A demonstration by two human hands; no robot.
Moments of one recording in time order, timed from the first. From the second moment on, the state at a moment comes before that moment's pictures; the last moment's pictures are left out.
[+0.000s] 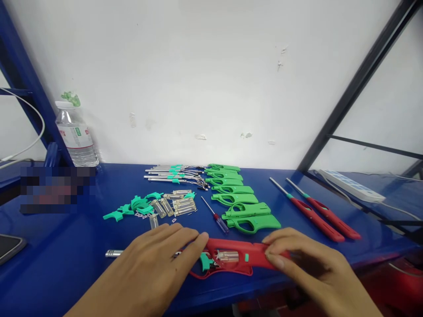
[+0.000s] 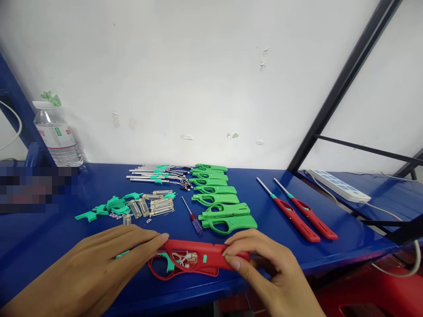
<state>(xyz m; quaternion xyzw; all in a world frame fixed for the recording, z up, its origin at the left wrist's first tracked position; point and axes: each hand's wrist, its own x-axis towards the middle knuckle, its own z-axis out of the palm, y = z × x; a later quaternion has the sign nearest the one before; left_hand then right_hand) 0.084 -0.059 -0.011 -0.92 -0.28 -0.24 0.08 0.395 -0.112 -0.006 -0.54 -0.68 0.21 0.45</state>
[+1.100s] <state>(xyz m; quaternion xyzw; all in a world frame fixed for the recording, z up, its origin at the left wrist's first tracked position) 0.069 -0.043 0.007 -0.92 -0.30 -0.25 0.10 0.372 -0.105 -0.034 -0.46 -0.83 -0.04 0.33</state>
